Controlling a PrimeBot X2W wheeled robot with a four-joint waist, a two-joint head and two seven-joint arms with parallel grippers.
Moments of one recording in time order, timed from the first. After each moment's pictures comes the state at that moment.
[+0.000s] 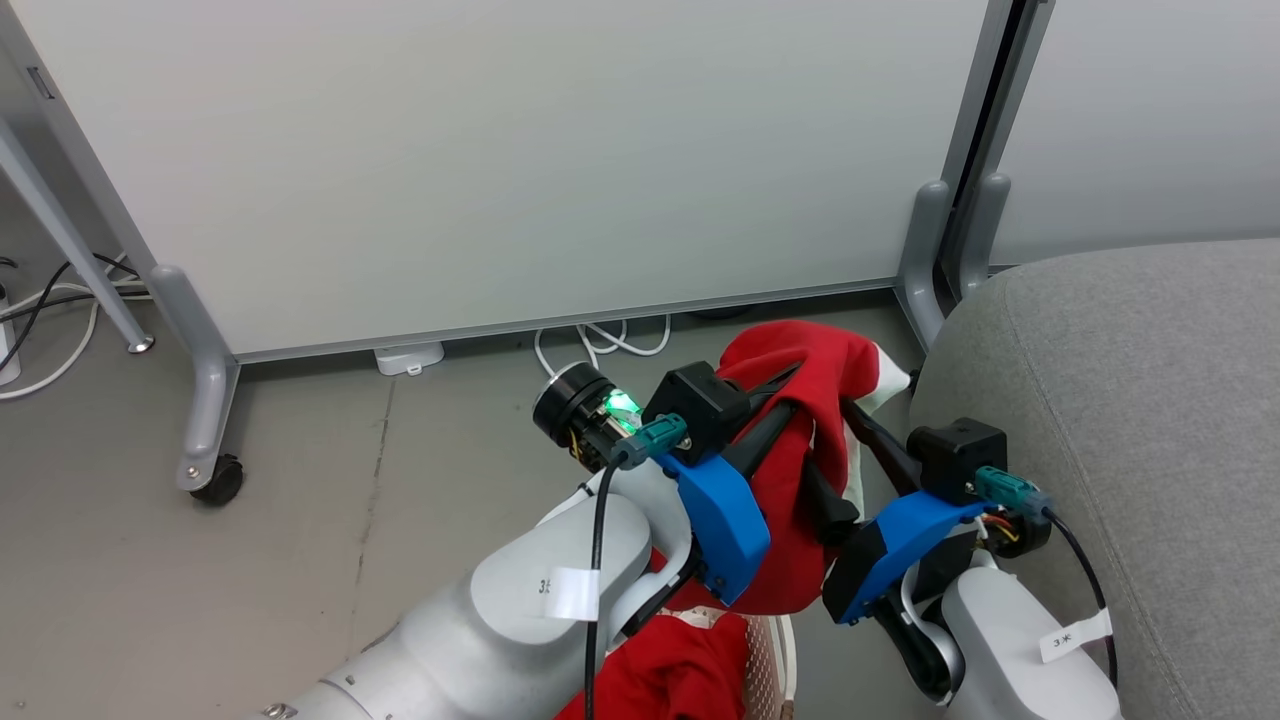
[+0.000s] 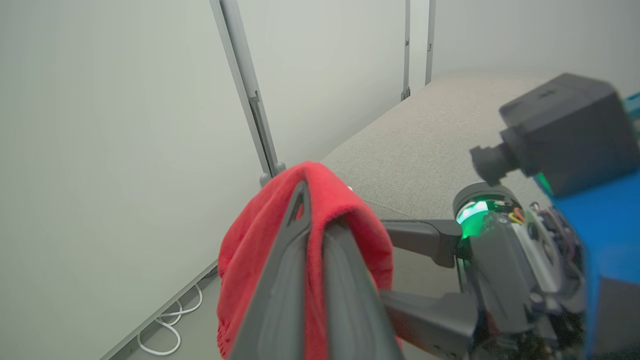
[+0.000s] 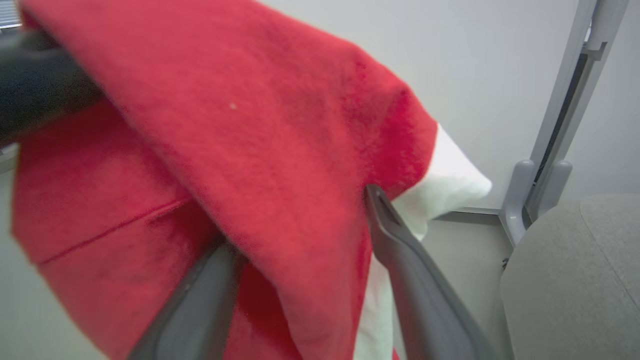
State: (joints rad) left arm -0.83 0.05 -1.21 0.69 -0.79 -0.05 -0.23; right arm -0.44 -0.05 0.30 0.63 0.28 0.13 -0.19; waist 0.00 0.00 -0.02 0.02
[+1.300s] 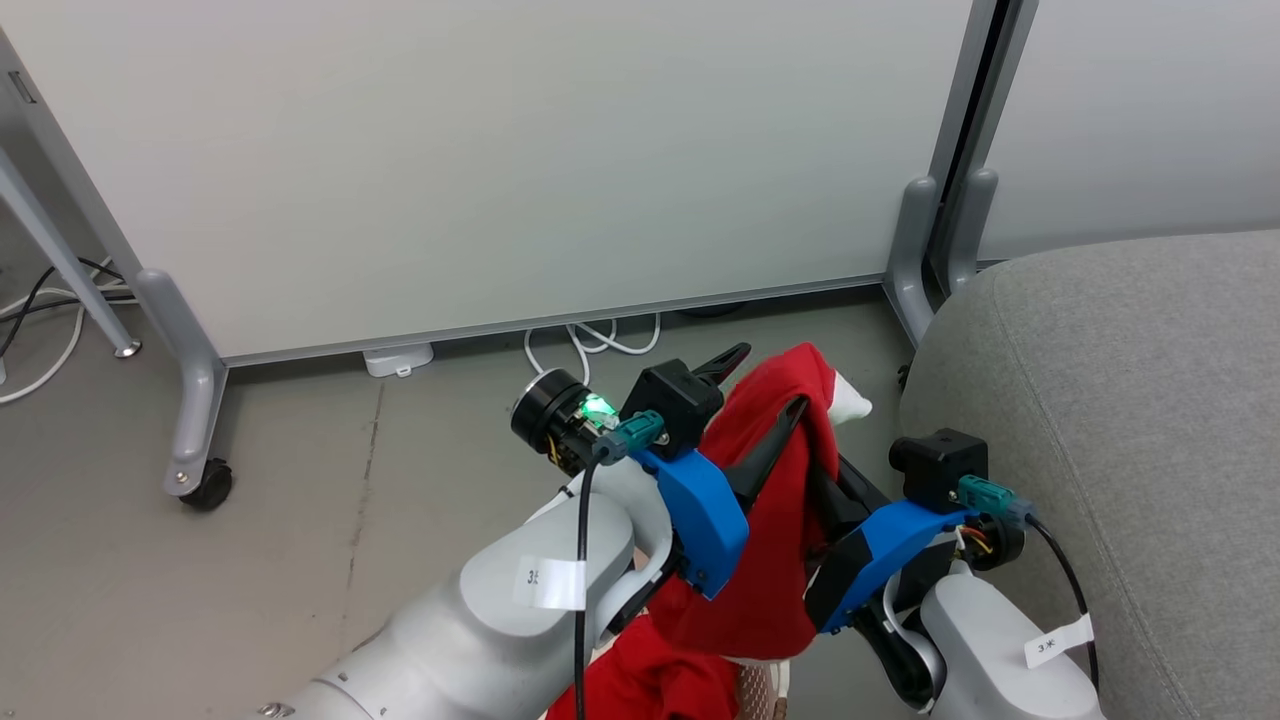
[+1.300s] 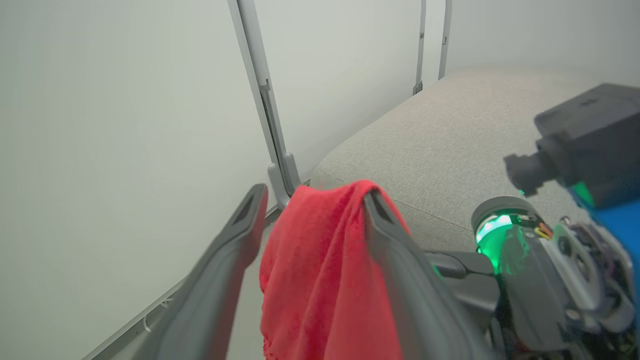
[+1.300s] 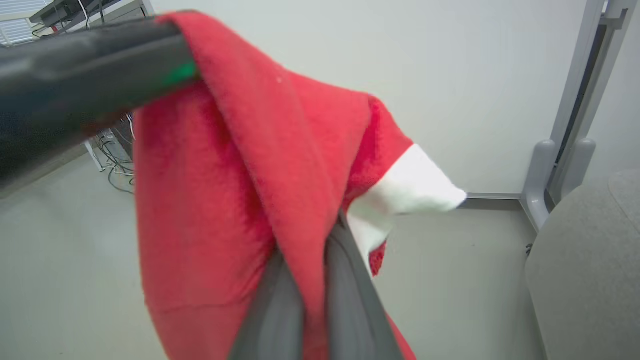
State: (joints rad) left arm -0.84 0.05 -1.23 0.75 -0.84 -0.03 -0.26; right arm -0.48 -0.05 0.42 0.74 0.42 0.13 -0.26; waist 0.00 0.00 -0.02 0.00
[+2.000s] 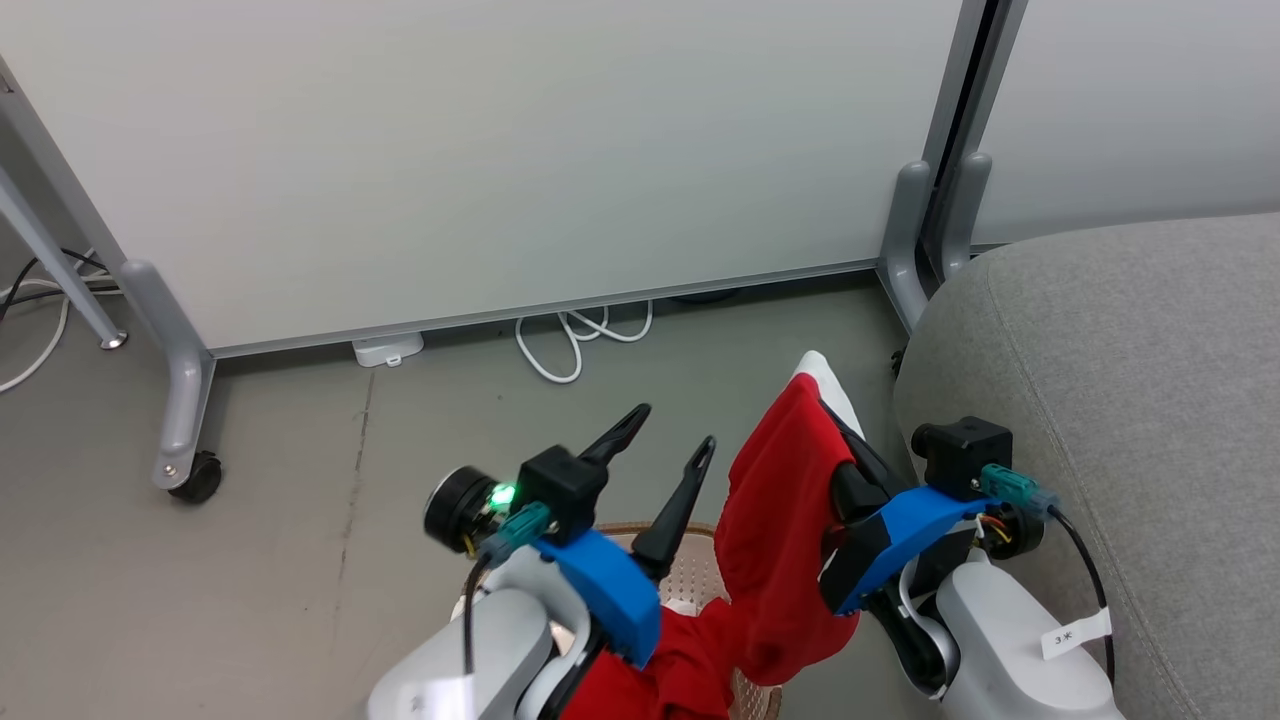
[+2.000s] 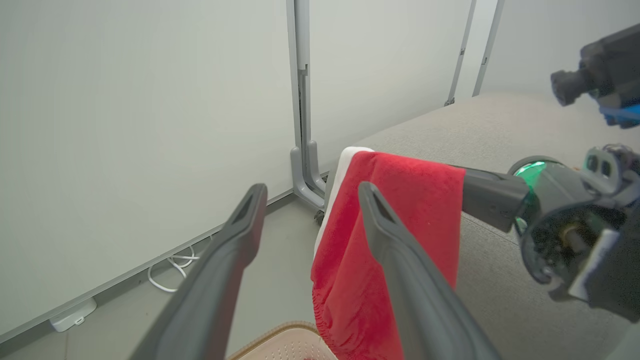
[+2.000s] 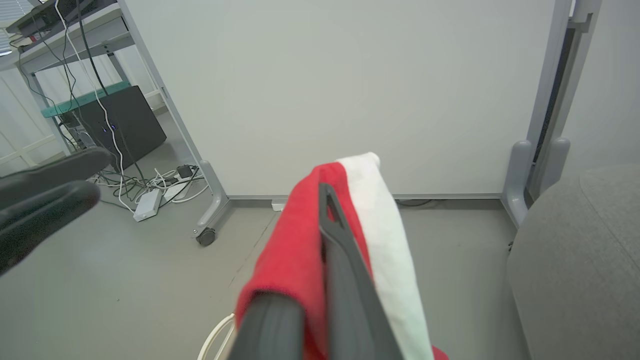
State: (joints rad) left arm -0.58 0.16 -0.99 0.56 -0.70 0.01 -0.26; right arm -0.49 -0.05 0.36 0.74 0.40 0.13 -0.26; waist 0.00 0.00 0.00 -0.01
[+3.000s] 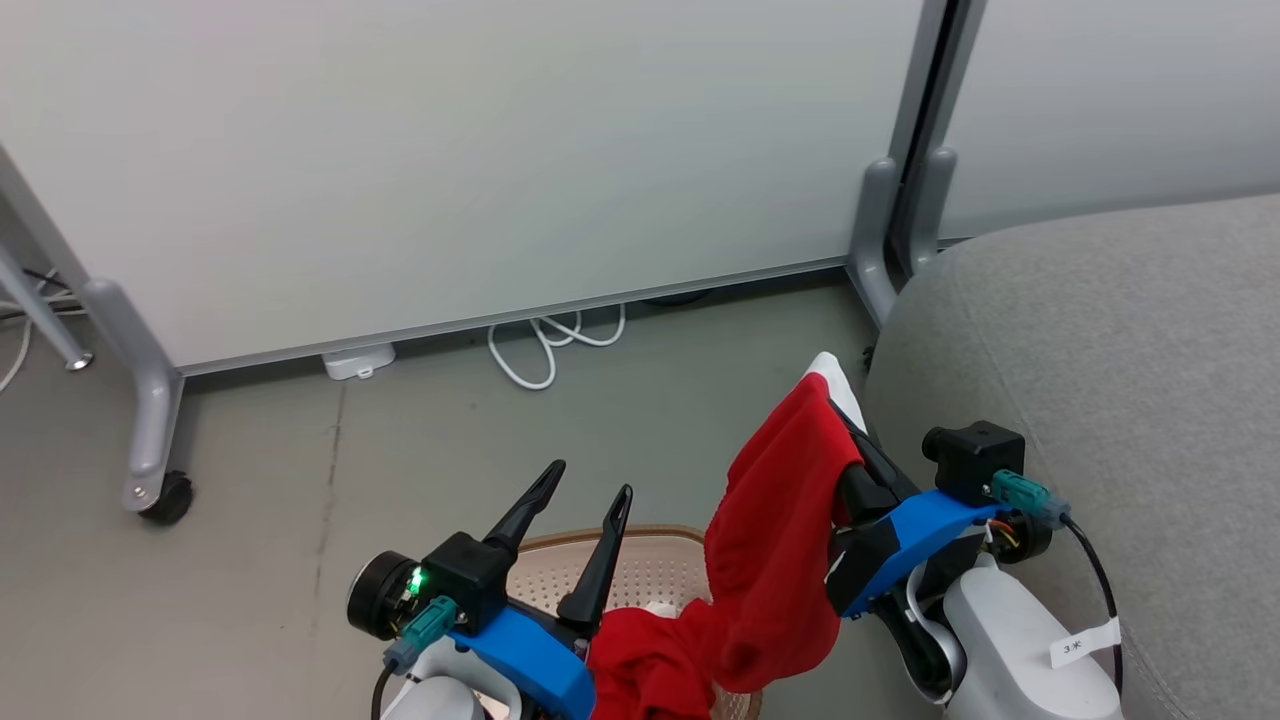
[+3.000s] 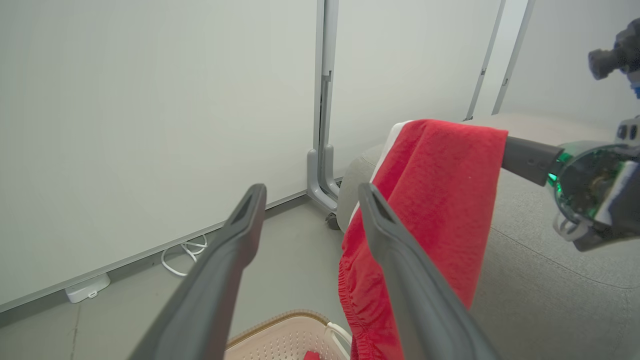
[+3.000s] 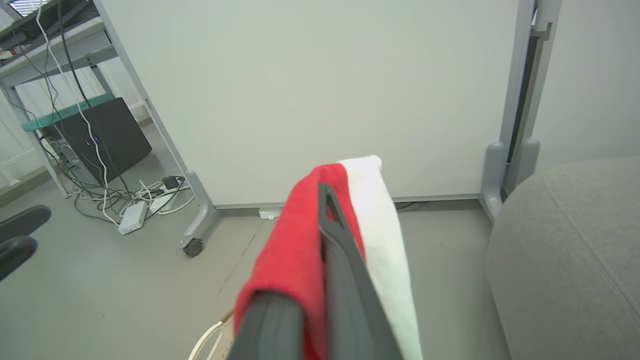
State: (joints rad) left arm -0.24 0.13 -0.54 0.41 -0.36 -0.12 -0.26; right arm -0.46 -0.05 0.32 0.70 0.38 0.13 -0.26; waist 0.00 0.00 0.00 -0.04
